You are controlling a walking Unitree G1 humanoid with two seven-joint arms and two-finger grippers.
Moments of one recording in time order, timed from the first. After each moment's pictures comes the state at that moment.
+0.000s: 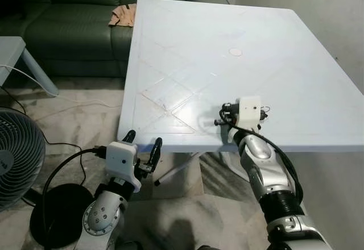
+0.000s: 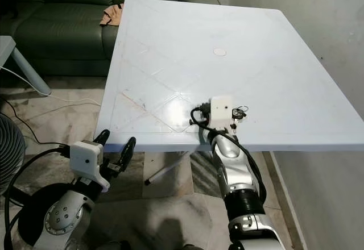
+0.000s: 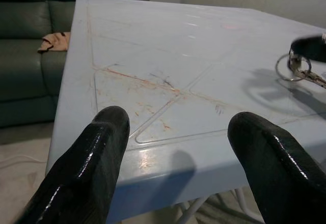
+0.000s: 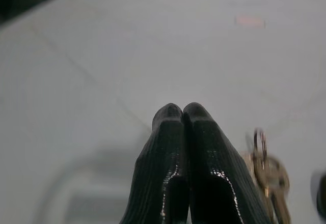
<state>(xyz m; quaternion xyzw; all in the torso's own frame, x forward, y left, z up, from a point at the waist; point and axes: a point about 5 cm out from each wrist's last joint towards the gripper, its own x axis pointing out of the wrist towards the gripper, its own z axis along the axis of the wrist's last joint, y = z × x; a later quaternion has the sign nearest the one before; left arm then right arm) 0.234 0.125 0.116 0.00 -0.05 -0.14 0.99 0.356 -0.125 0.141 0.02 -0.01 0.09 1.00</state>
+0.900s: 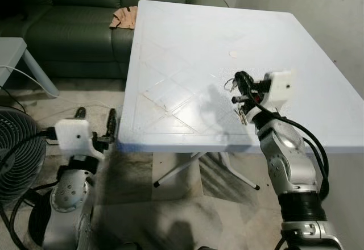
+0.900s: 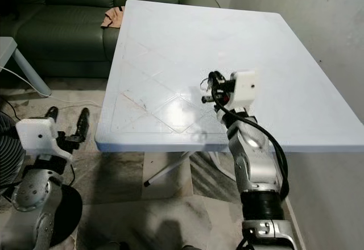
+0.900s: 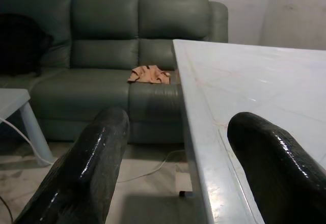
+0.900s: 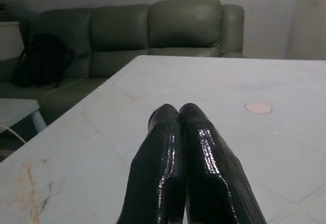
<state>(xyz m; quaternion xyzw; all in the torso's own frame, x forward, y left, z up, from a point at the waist) 0.263 0.192 0.147 0.01 -0.10 0.02 0.99 0.339 -0.147 0.184 0.07 -0.11 0.15 0.98</state>
